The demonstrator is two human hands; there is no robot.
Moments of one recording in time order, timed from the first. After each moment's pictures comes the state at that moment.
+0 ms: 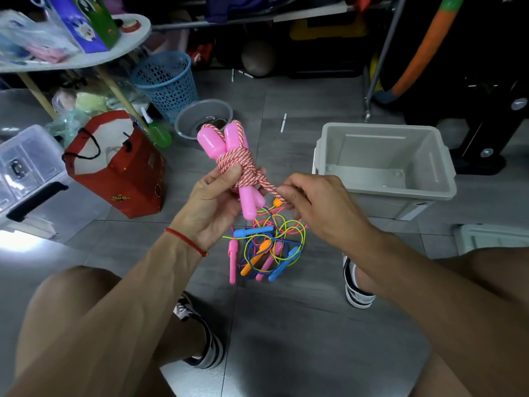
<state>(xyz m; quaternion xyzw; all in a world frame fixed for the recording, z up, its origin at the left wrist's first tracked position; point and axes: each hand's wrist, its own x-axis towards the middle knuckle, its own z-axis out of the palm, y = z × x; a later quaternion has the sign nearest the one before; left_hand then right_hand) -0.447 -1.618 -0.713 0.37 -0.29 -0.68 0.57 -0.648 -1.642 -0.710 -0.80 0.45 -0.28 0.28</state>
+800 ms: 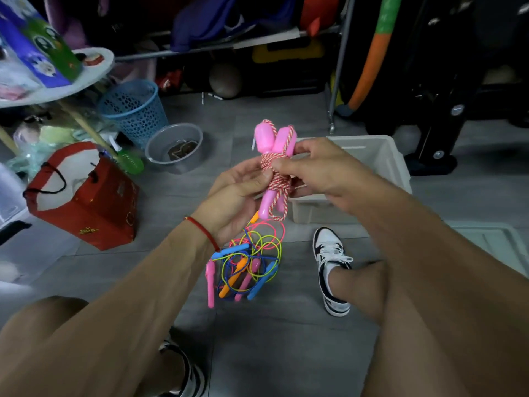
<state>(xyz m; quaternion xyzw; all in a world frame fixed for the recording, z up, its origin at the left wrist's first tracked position) -0.542 -1.661 -0.688 0.40 -0.37 -0.68 0.49 -0.704 -1.684 -0.647 -0.57 0.51 -0.32 0.56</state>
